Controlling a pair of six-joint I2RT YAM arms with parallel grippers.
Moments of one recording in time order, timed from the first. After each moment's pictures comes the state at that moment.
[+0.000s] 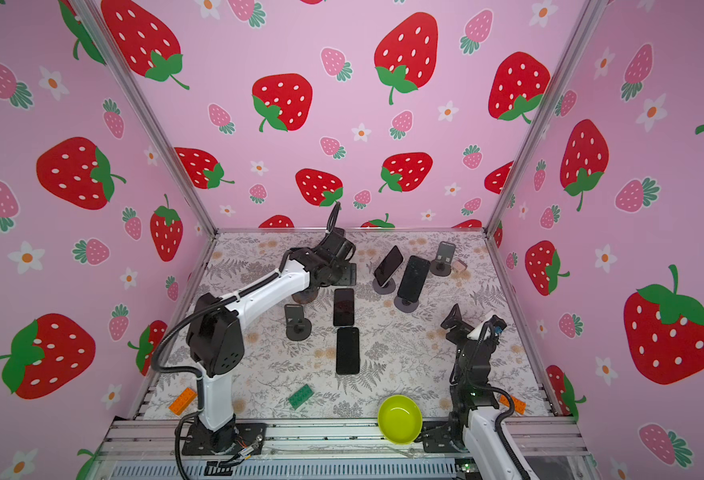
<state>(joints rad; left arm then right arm) -0.67 1.93 1.74 -0.75 -0.21 -0.54 0.14 0.59 0.01 0.49 0.33 0.48</state>
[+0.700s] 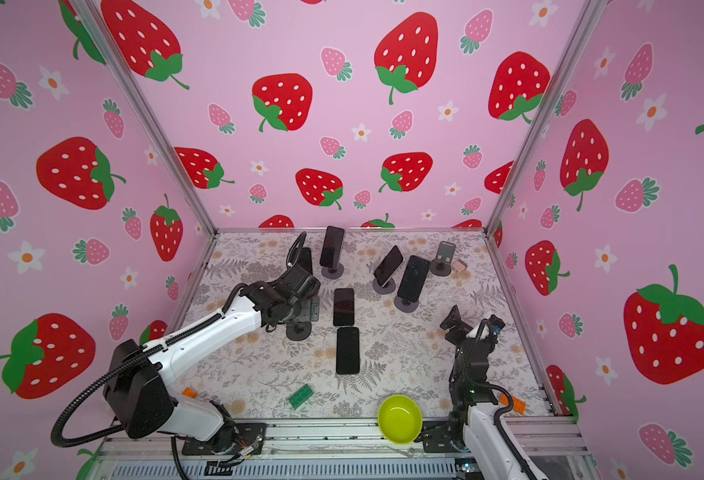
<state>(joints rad) -0.66 1.49 1.20 -0.86 -0.36 -0.58 0.14 0.65 0.01 0.51 0.34 0.50</state>
